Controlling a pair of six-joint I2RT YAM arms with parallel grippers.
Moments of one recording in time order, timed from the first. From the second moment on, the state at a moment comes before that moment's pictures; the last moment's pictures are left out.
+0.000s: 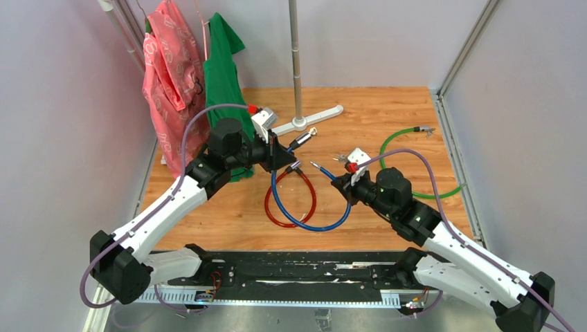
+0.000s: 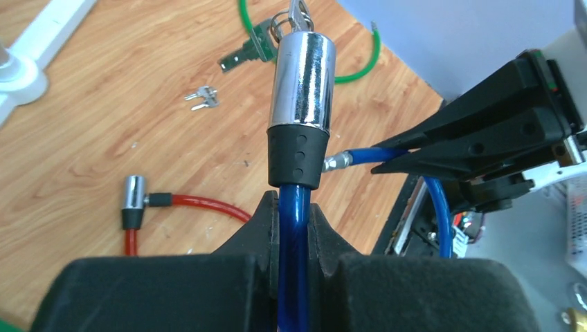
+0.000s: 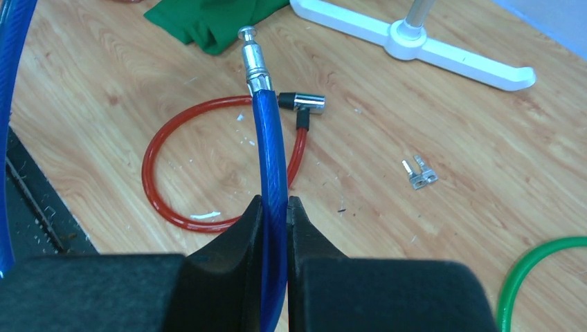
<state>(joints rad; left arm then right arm) -0.56 1.15 1.02 -0.17 0.51 -0.24 0.80 0.76 0.64 -0.13 -0.01 -0.09</state>
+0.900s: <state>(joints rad) -0.56 1.15 0.82 0.27 0.64 -0.44 0.80 0.74 0.58 0.13 0.00 0.04</state>
